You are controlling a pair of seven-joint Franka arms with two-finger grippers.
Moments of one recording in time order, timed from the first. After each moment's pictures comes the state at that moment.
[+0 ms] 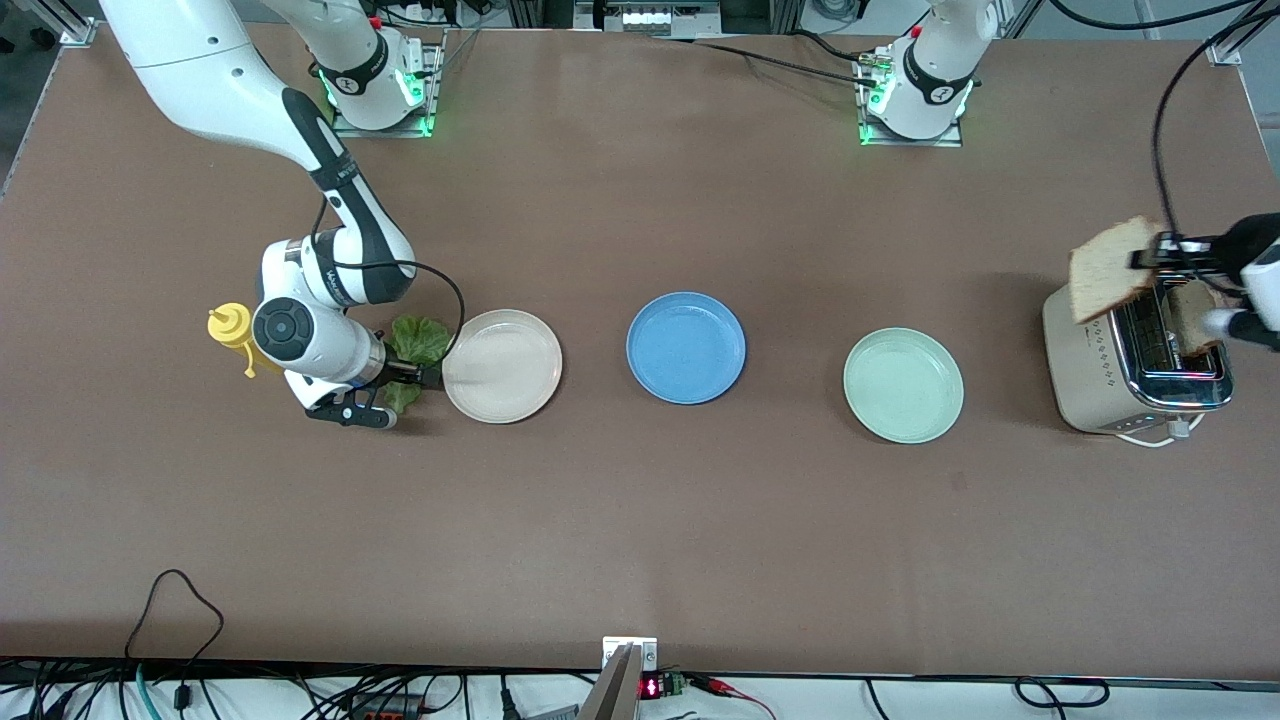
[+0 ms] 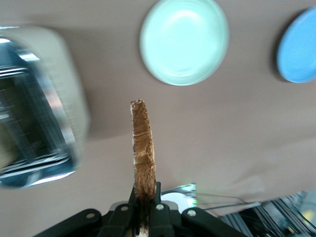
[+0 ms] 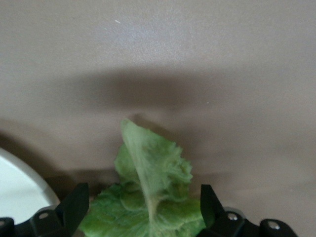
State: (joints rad) left arm 0.35 0.29 -0.22 -1.45 -0.10 1.27 0.28; right arm 0.16 0.56 0.06 -1.94 -0.01 2.38 0.35
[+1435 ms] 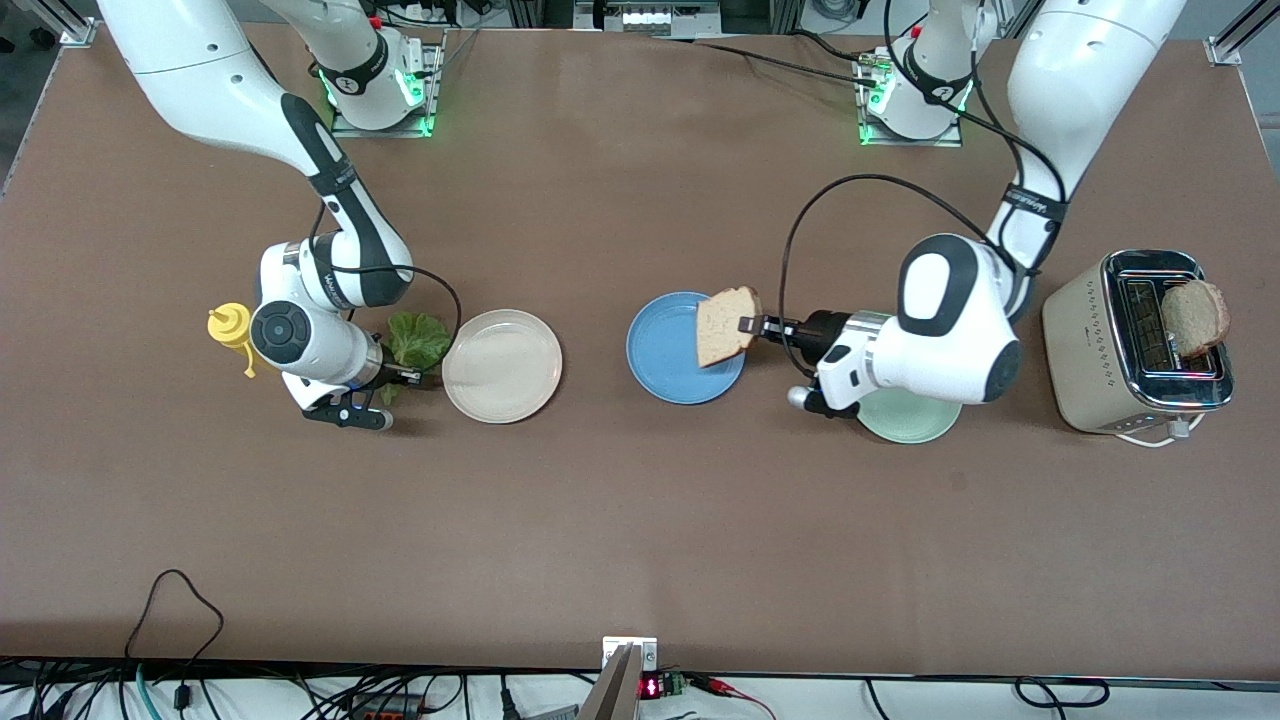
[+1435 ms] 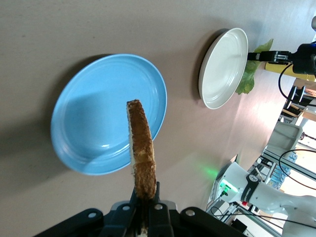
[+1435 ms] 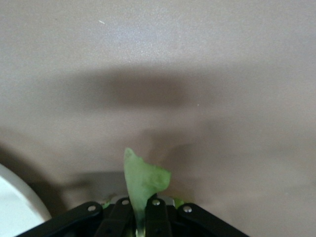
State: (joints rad) left arm -0.02 0.58 -0.37 -1.70 -0.72 1.96 0.11; right arm 0.16 0.57 0.05 -1.94 -0.01 2.39 0.35
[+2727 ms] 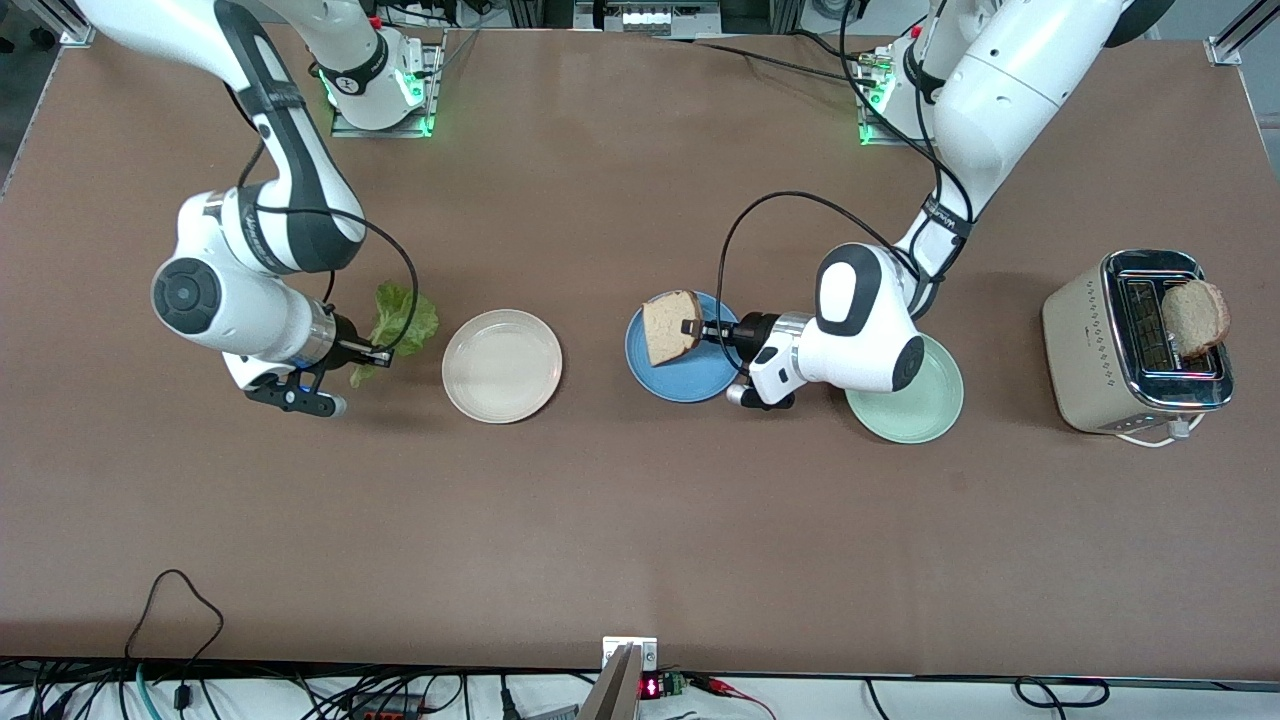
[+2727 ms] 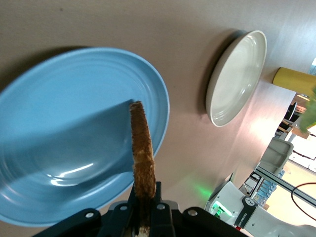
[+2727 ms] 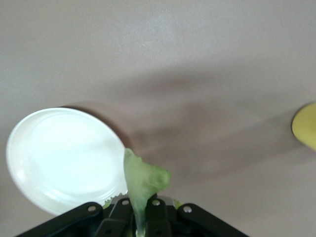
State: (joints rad) left arm -0.13 0.70 -0.36 -1.72 -0.84 2.14 0.10; right arm 0.15 0.34 0.05 -1.85 0.12 2.06 0.40
